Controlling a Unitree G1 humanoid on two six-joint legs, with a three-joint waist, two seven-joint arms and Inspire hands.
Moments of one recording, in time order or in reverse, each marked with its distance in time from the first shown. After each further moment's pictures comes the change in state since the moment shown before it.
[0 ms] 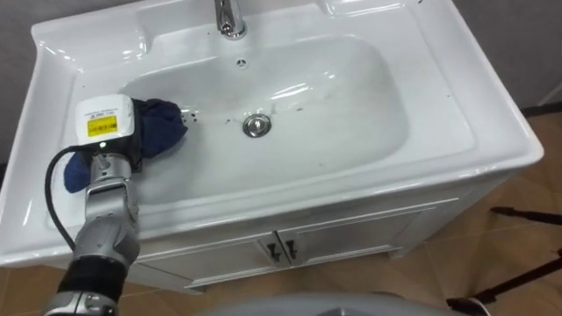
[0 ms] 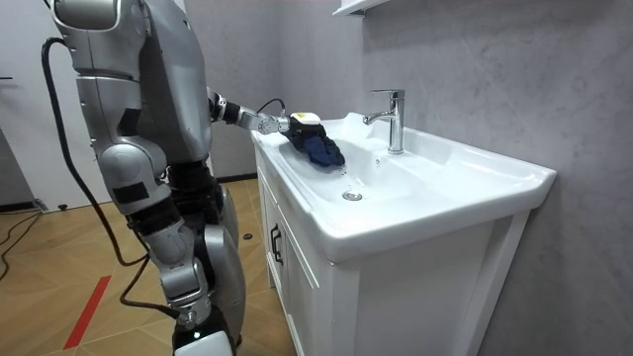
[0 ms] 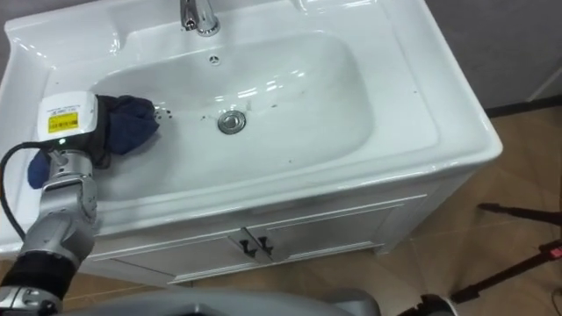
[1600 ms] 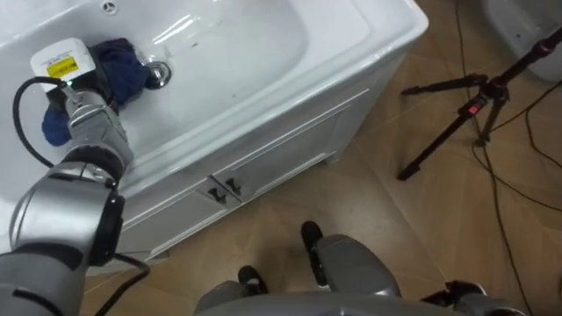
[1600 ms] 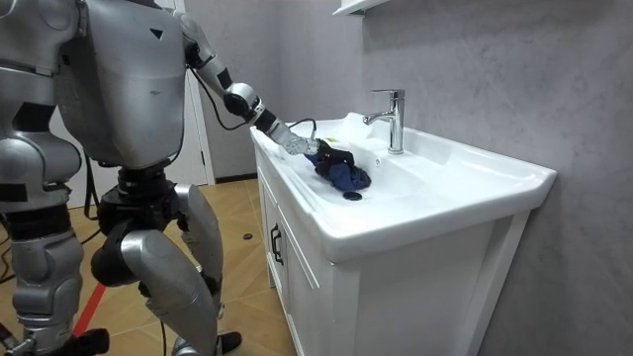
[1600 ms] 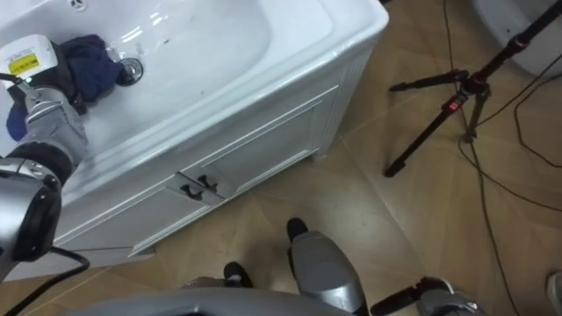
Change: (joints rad) left arm -0.642 0.046 -0.107 0.813 -0.418 0.033 0.226; right arm -0.172 -0.009 0.155 0.169 0.232 -0.005 -0.051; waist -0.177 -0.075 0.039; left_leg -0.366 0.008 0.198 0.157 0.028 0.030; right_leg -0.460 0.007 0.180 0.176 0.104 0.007
